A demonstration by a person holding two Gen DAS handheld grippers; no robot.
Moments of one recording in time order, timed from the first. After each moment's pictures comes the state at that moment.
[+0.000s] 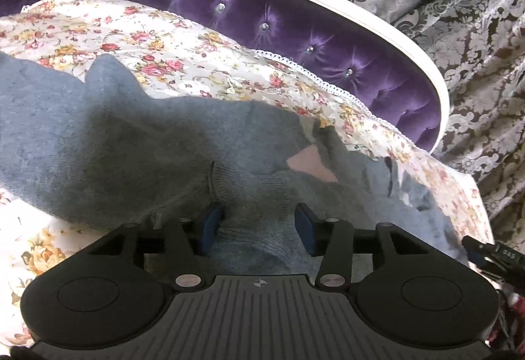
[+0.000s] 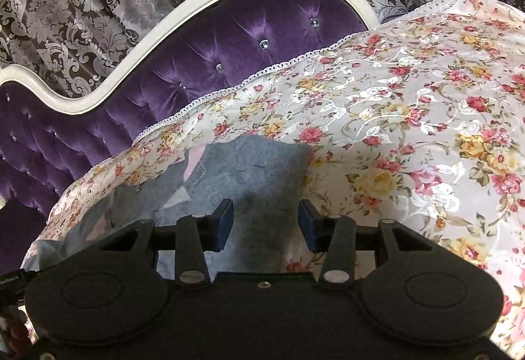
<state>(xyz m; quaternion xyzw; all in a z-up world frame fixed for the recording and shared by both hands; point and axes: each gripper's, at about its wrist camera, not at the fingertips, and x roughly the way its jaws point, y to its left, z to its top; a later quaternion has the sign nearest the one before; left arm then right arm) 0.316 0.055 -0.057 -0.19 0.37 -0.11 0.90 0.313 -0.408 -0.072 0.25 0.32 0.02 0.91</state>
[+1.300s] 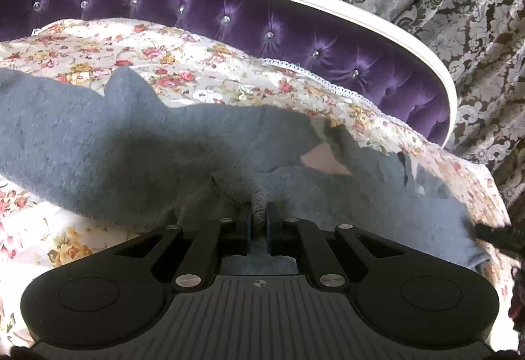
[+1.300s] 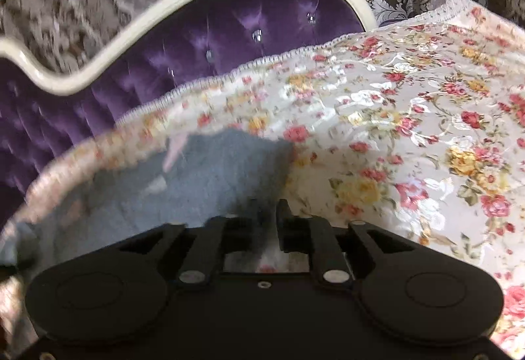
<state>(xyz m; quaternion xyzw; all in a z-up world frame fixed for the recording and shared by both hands) 0.301 0.058 -0.059 -0.15 0.36 -0.09 0.92 0.332 -0.413 -0.074 0.22 0.33 0.00 0.92</state>
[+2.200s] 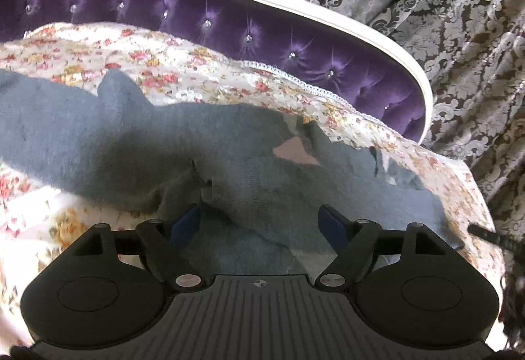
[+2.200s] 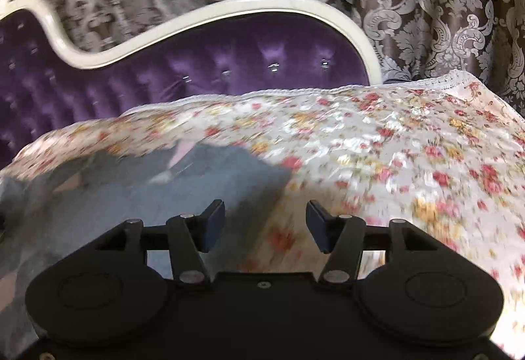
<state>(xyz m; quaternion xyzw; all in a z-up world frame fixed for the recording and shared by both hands) 0.273 0.053 -0.046 -0.16 0.35 -0.12 0.91 0.273 -0.384 -0.051 0.08 0.30 0.01 0.95</state>
